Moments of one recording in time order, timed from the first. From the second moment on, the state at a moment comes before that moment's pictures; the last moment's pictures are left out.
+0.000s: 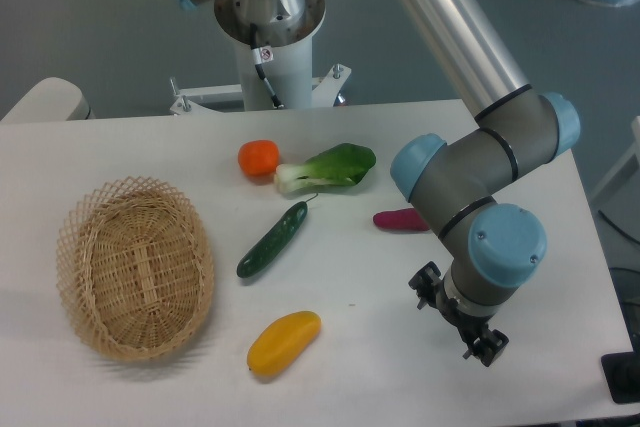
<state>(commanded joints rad) 2.53 -2.32 -1.12 -1.27 1.53 1.44</state>
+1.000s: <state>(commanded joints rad) 2.48 -2.19 -1.33 -1.27 1.50 1.40</state>
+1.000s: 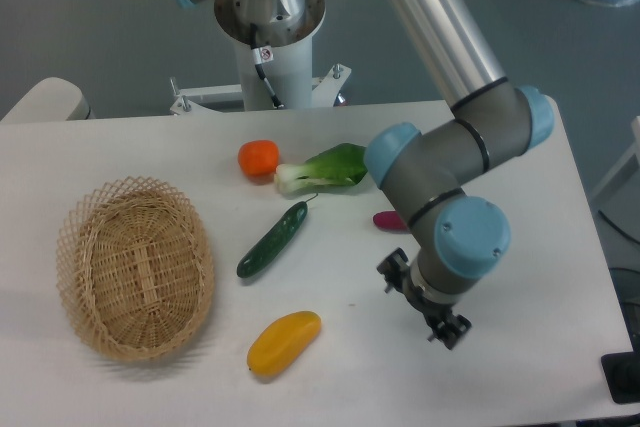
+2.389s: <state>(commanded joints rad) 2.34 -1.97 -1.87 -1.00 1.51 1.28</state>
